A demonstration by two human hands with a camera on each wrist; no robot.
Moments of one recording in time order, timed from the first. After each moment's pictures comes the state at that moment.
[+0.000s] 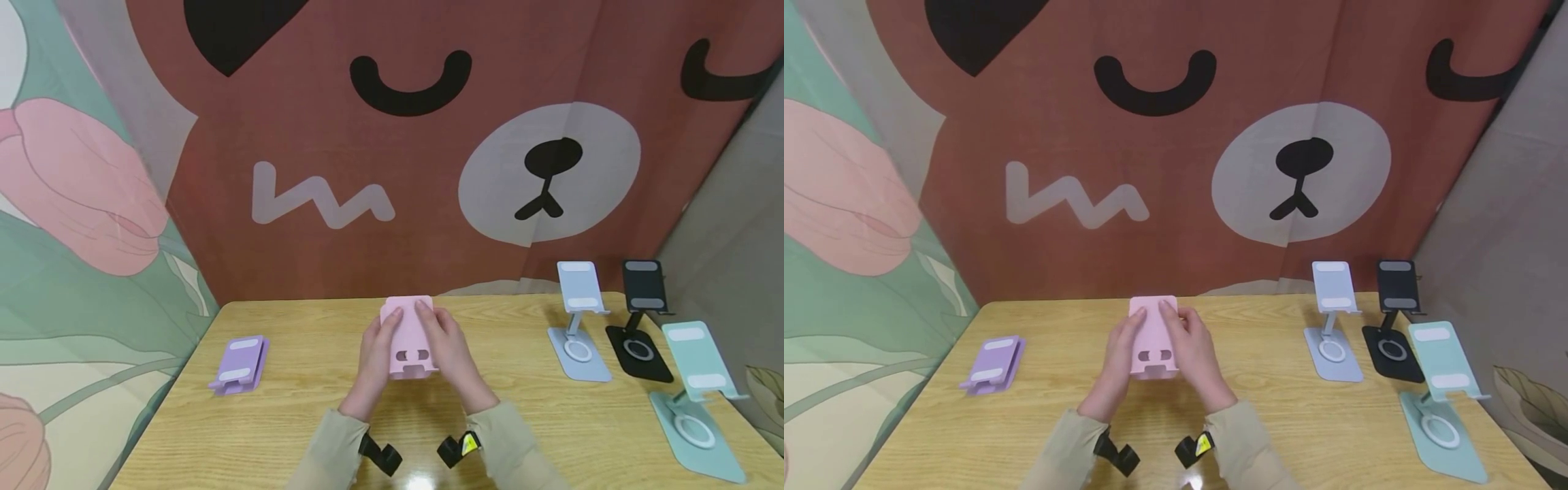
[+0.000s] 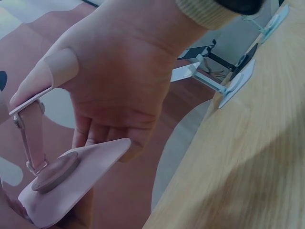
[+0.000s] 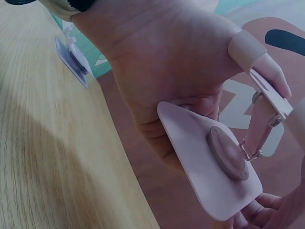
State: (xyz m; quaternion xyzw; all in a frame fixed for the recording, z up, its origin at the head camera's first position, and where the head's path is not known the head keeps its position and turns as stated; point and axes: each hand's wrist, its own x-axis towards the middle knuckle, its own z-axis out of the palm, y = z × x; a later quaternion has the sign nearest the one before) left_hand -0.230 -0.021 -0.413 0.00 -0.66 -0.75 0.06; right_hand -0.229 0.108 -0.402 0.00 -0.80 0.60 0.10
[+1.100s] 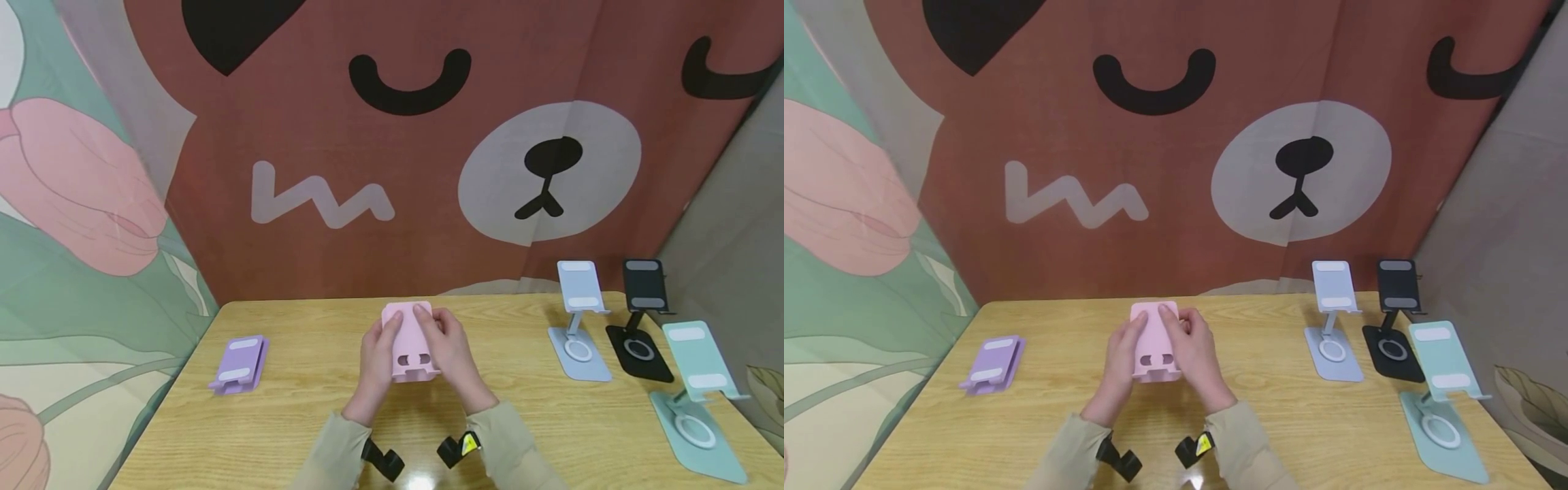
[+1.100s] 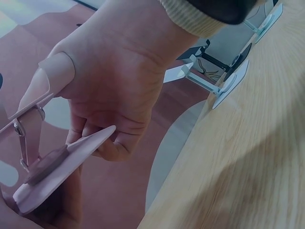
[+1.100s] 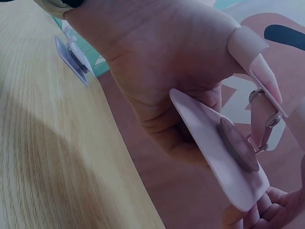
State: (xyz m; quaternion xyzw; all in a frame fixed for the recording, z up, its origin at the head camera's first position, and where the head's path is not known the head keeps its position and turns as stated) left_hand -0.226 -0.016 -0.418 0.00 -0.67 -0.74 0.09; right_hand -0.232 0.109 -0.408 -0.01 -0.80 0.59 0.12
